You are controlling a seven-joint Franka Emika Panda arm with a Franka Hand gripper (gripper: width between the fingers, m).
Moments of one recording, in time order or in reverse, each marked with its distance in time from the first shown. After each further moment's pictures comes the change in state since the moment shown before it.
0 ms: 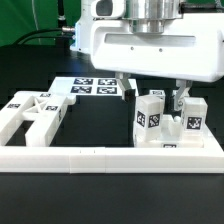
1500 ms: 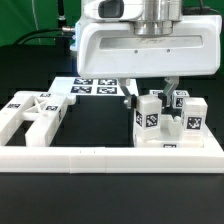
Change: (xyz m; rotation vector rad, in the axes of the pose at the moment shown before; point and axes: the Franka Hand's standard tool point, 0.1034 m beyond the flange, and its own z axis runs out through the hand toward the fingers) arm 0.002 0.004 0.002 -0.002 0.010 -0.676
